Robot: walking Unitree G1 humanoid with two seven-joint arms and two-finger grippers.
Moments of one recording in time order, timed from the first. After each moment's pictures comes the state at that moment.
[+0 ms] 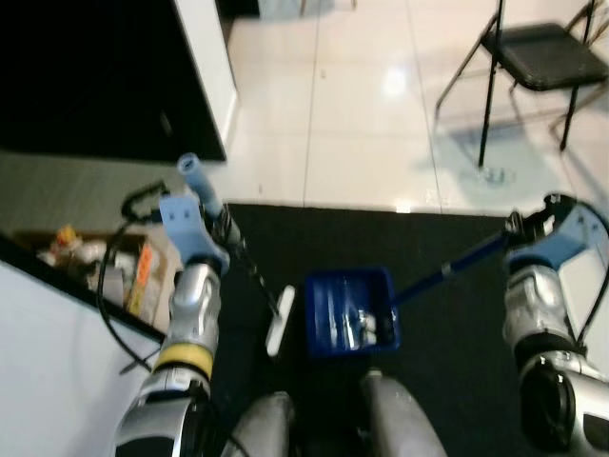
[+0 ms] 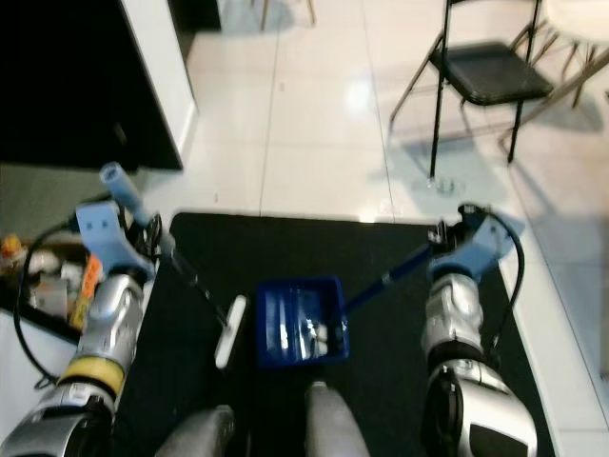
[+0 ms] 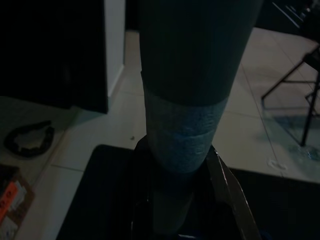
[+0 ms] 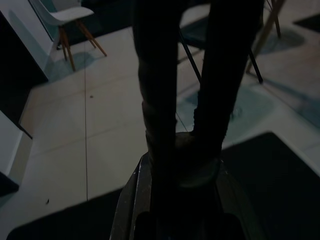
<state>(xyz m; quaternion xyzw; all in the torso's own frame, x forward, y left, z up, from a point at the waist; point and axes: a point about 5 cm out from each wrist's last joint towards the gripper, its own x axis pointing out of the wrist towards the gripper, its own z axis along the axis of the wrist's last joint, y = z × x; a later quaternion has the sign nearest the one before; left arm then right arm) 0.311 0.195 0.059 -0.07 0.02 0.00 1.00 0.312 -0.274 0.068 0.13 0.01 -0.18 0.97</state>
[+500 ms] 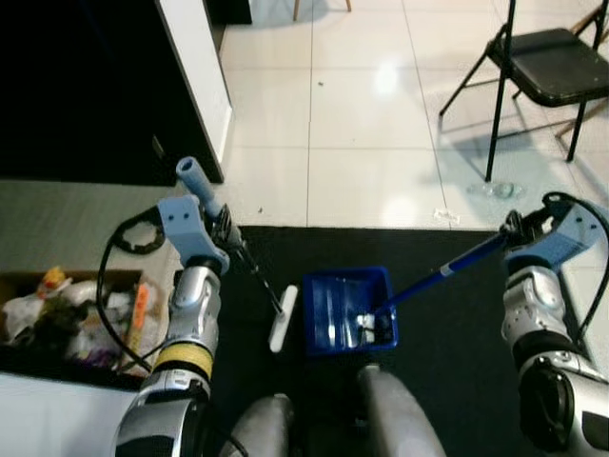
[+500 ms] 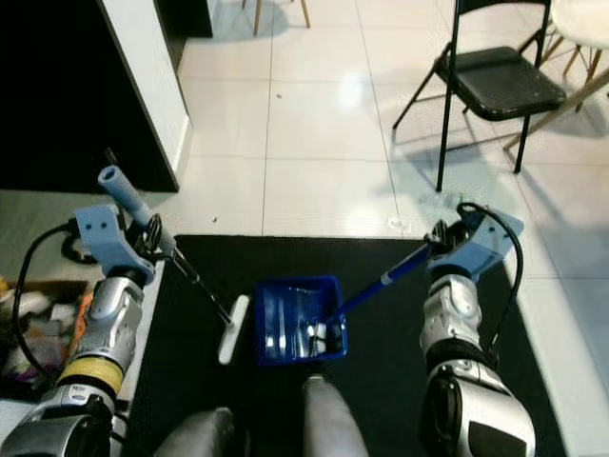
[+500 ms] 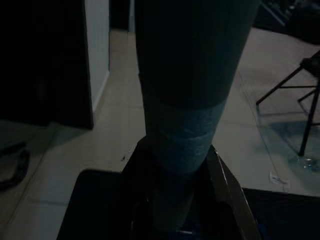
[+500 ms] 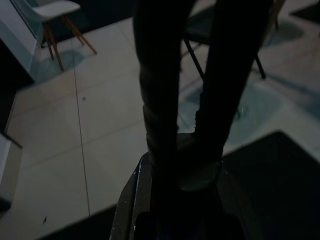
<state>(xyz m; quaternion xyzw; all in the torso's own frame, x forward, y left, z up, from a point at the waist) 0.311 0.194 0.059 -0.07 0.02 -0.01 1.00 0.315 -0.270 0.068 0.14 0.01 -0.18 0.97</state>
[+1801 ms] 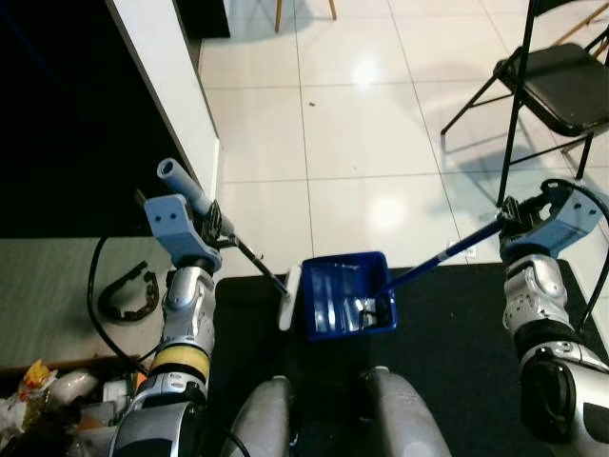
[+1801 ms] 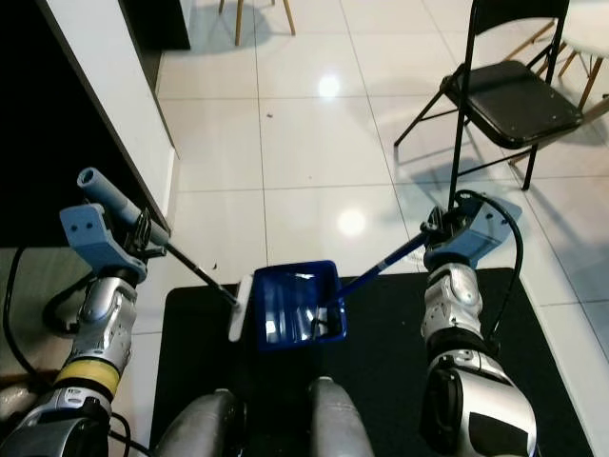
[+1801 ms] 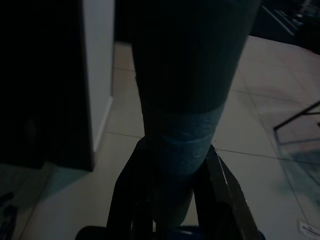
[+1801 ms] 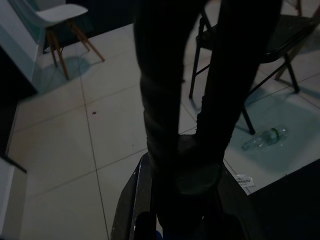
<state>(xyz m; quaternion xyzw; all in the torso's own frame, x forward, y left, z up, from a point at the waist) 0.307 0.204 0.065 -0.09 0.00 0.03 1.00 0.322 -0.261 0.071 0.14 0.01 -0.15 0.98</state>
